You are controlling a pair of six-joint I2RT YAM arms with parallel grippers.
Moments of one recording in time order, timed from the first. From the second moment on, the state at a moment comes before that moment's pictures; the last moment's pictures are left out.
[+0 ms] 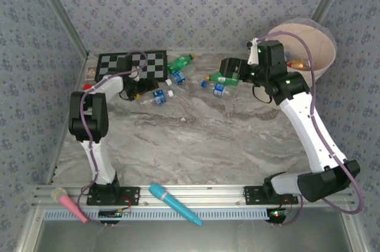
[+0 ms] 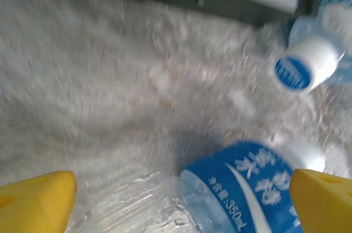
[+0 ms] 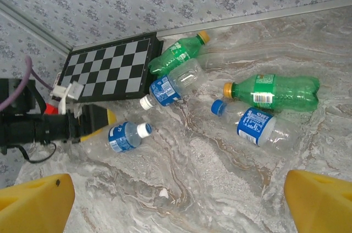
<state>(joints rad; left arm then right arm) -0.11 1.97 1.39 -0.52 0.39 -0.41 0.34 1.32 1.53 -0.77 -0.16 0.41</state>
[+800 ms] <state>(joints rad) -0.39 1.77 1.14 -0.53 0.16 -0.34 0.37 1.41 1.53 -0.74 -0.17 0.42</state>
